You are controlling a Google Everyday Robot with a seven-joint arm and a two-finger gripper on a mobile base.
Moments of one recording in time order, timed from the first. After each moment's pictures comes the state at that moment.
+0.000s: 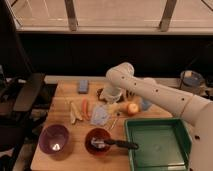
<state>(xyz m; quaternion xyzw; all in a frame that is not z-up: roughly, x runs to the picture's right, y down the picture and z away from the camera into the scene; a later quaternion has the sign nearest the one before) 0.018 0.089 0.802 -0.27 -0.18 -0.15 0.93</state>
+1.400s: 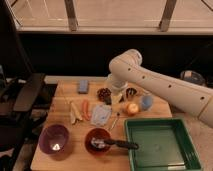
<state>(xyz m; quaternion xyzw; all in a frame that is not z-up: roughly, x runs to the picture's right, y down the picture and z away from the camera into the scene) 0.035 0.034 0.744 -0.22 -0.15 -0.16 0.95</state>
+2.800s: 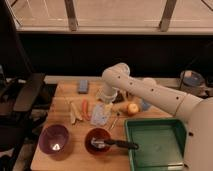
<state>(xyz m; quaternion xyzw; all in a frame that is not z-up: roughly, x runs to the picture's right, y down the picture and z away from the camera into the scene) -0.019 0.101 0.815 -0.29 -0.21 -0.16 0.92</state>
